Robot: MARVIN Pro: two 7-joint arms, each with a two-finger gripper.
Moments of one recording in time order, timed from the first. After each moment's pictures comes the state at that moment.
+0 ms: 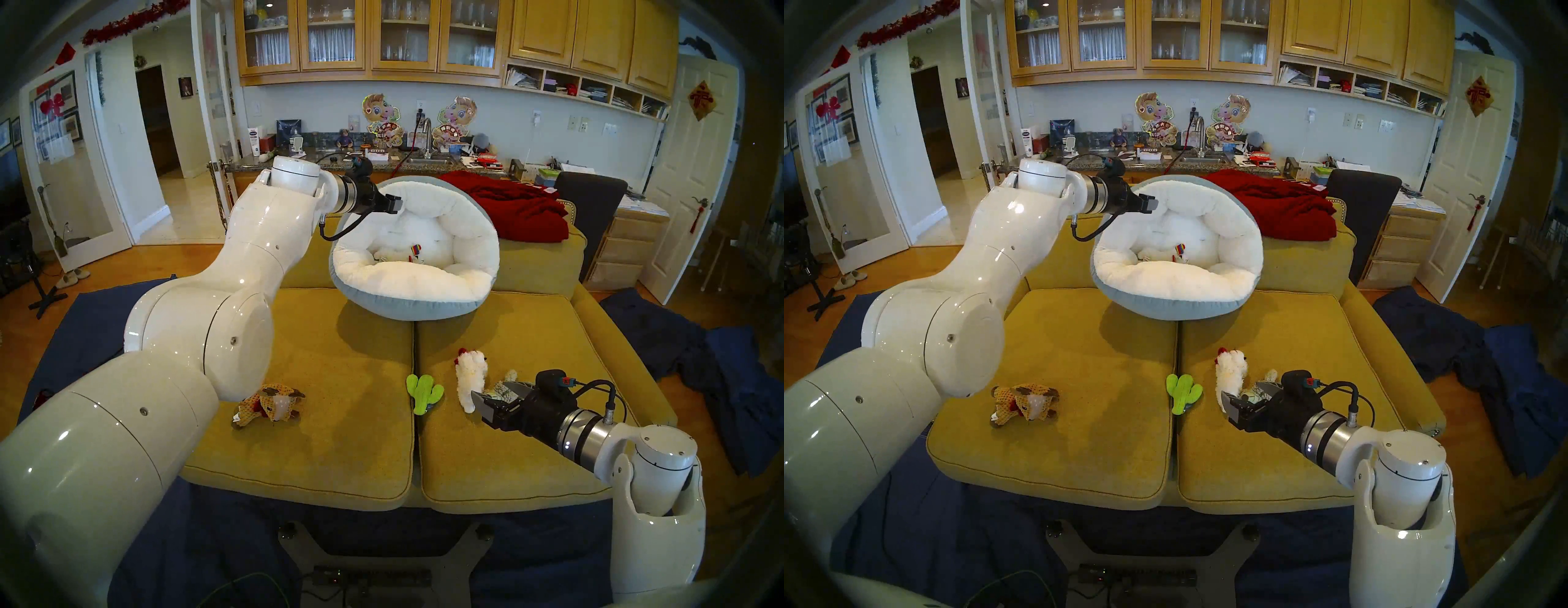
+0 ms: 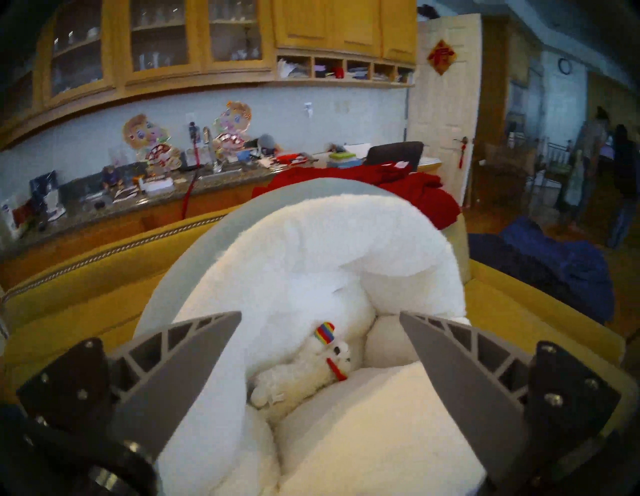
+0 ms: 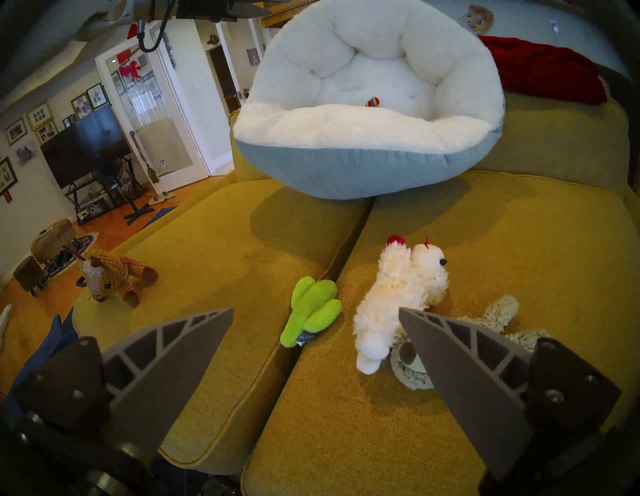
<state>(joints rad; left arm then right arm) 0.38 -1.56 -1.44 -0.62 0.14 0.40 -0.70 -2.05 -1.53 1.92 -2.20 0.04 0.63 0.81</state>
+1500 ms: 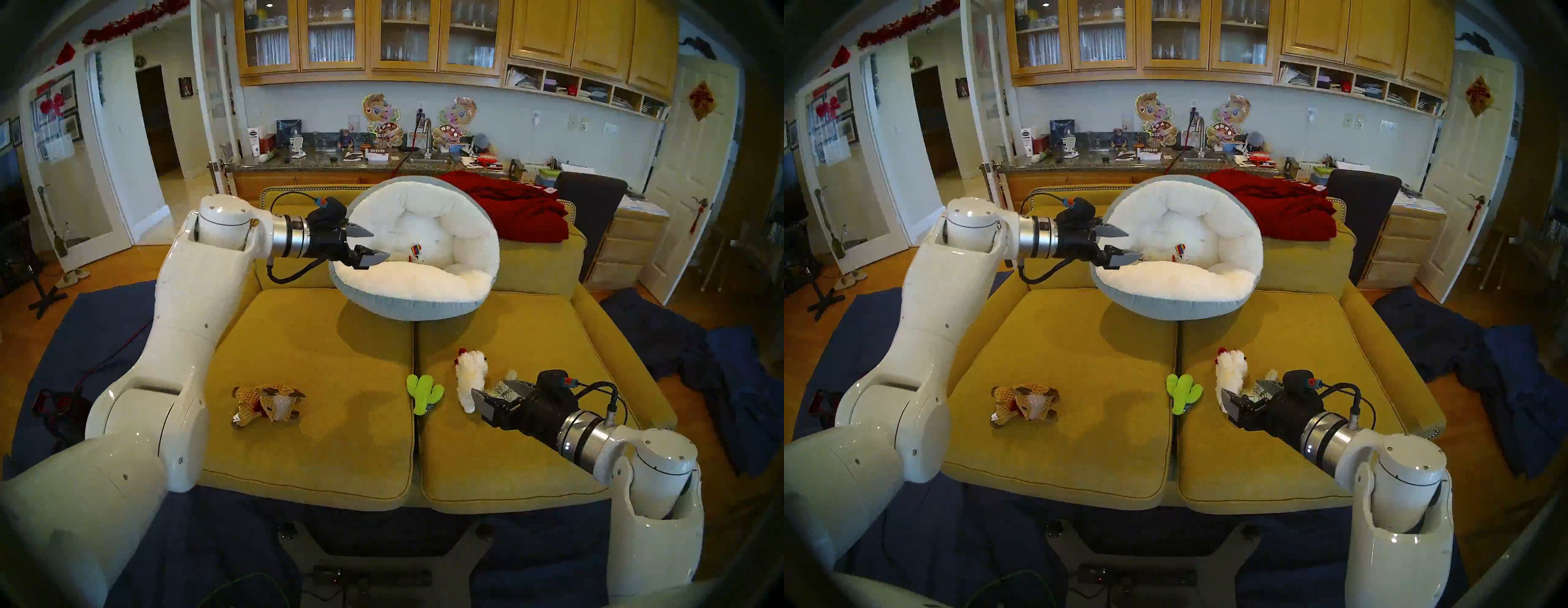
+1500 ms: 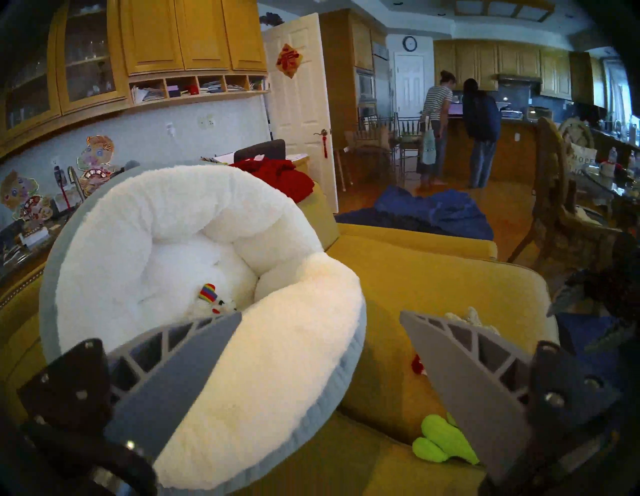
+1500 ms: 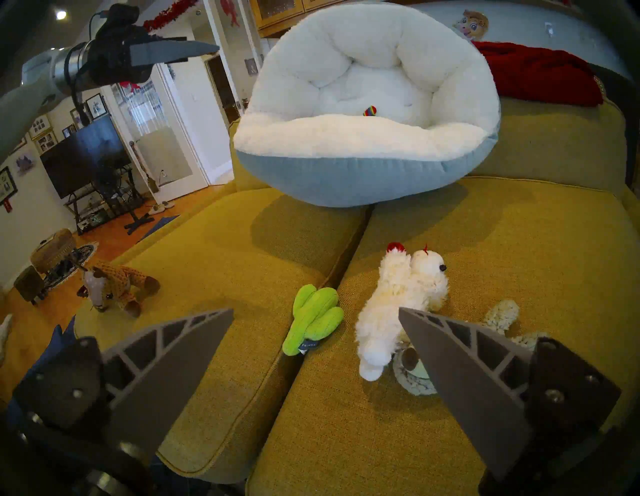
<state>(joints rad) 0.78 -1.29 -1.47 -1.17 0.08 0.37 -1.25 -2.05 -1.56 1.94 -2.20 0.04 0.61 0.82</state>
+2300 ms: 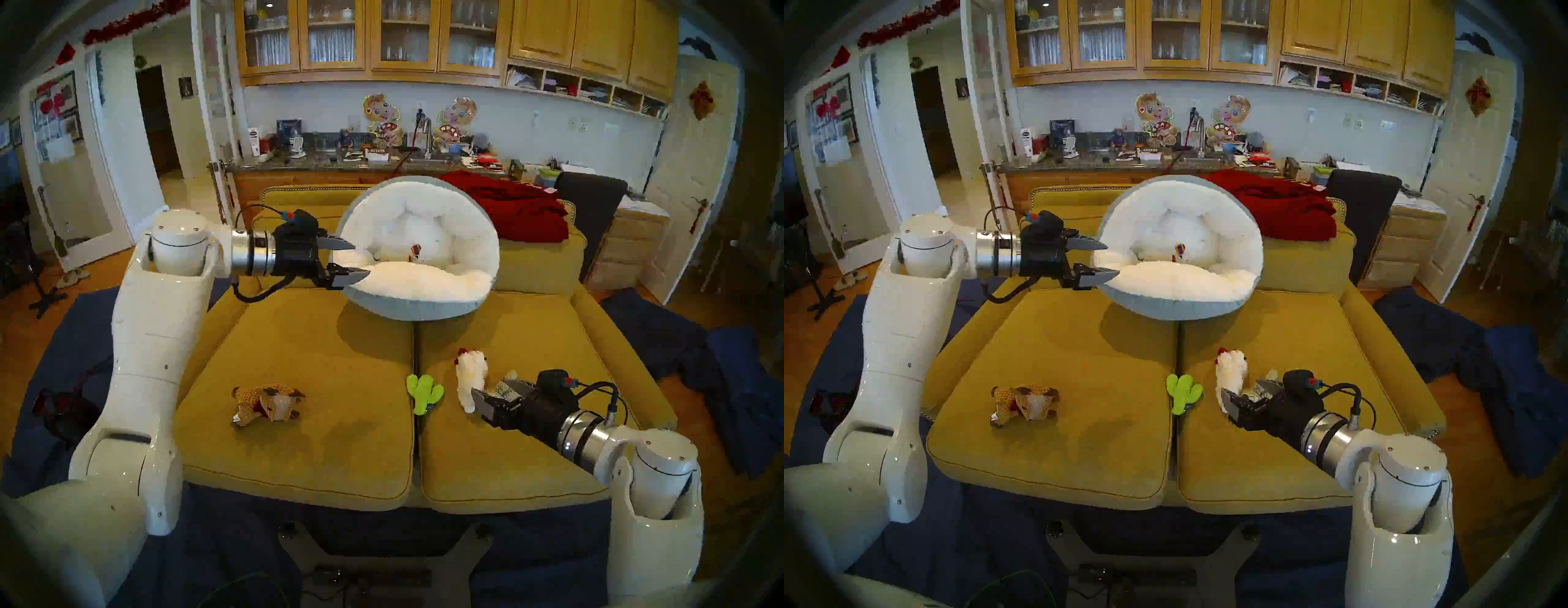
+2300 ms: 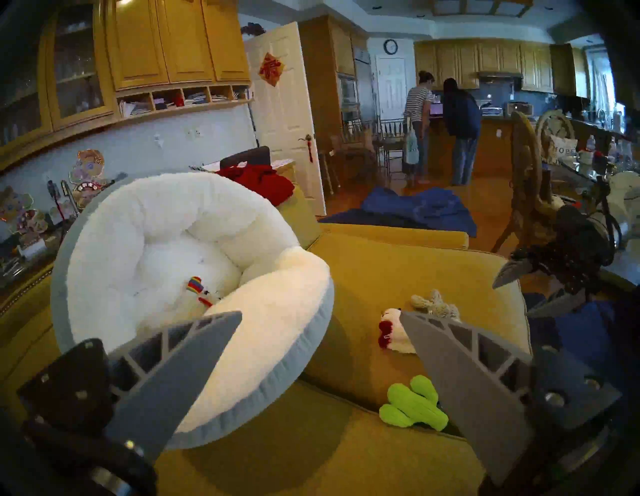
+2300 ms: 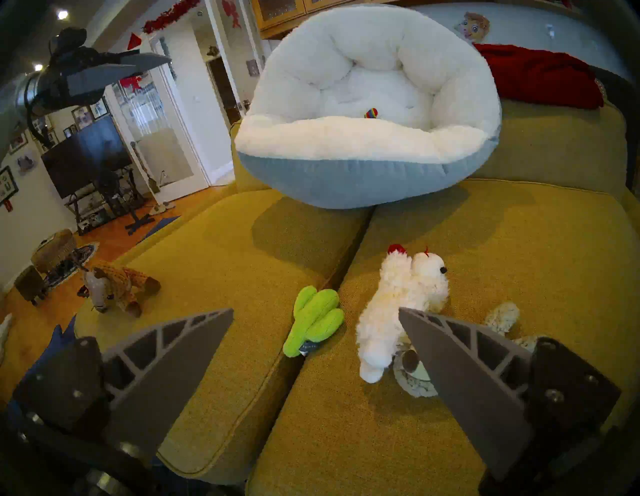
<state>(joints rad) 0.99 -1.19 -1.59 -1.47 0.03 0.42 -1.35 -2.05 -1.56 1.94 -2.20 0.04 0.61 0.82</state>
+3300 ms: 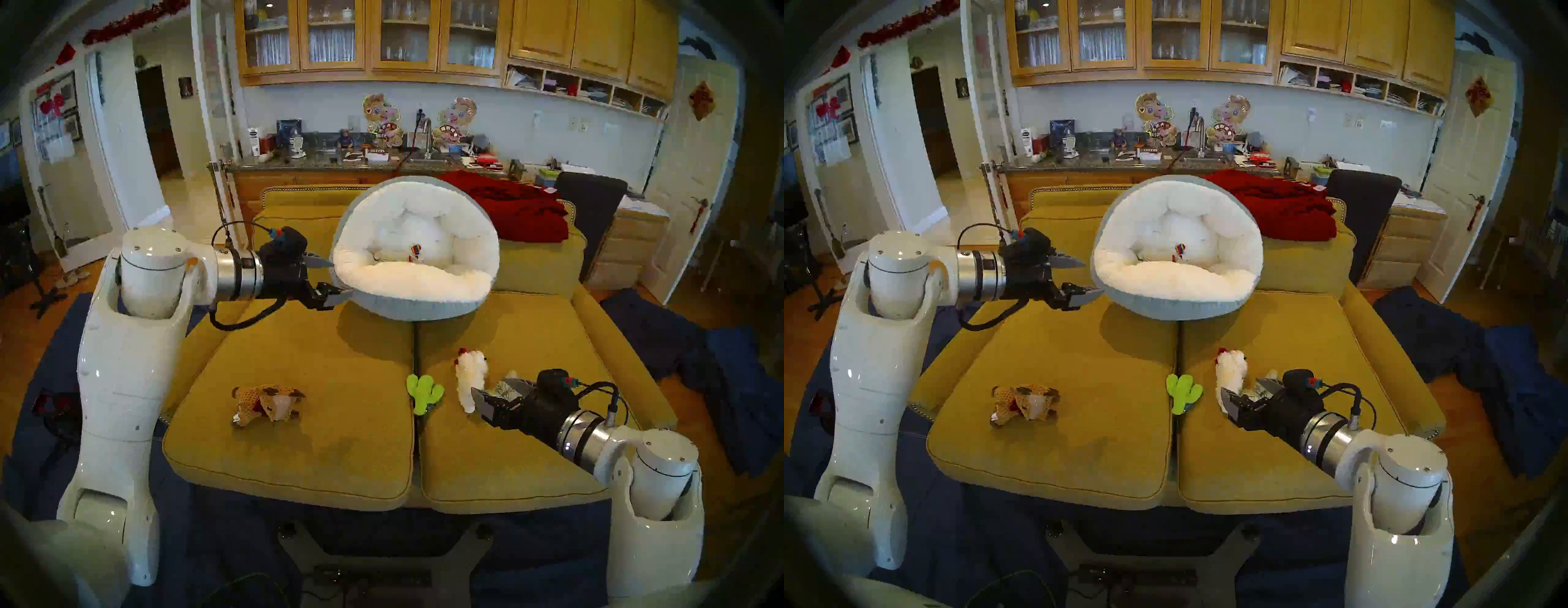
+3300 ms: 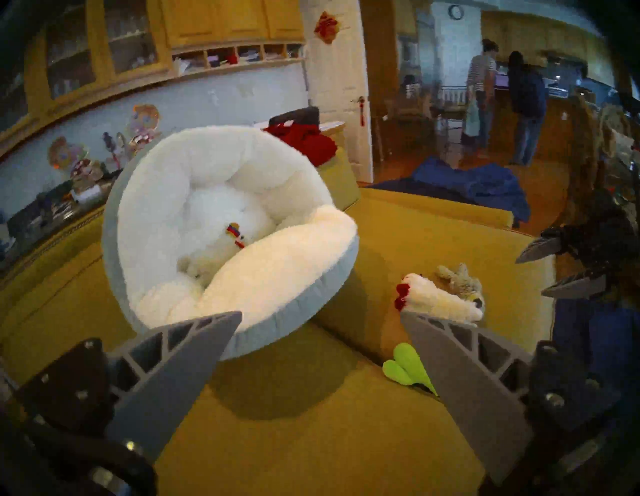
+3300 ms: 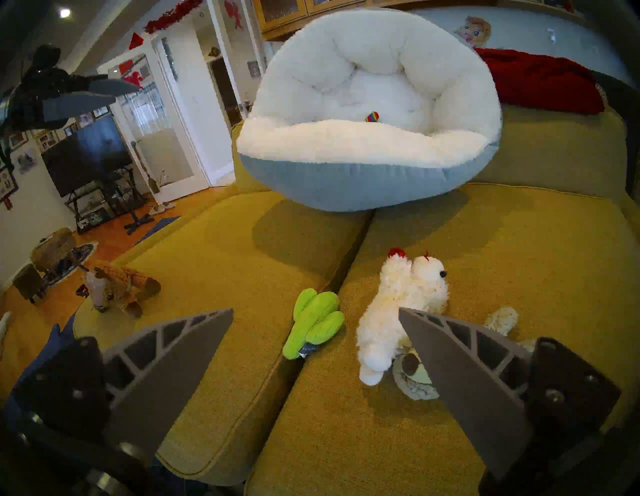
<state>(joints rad) 1.27 -1.11 -1.63 -1.87 0.05 0.72 -1.12 -2.05 -1.57 1.94 -2.21 0.03 0.60 0.82</state>
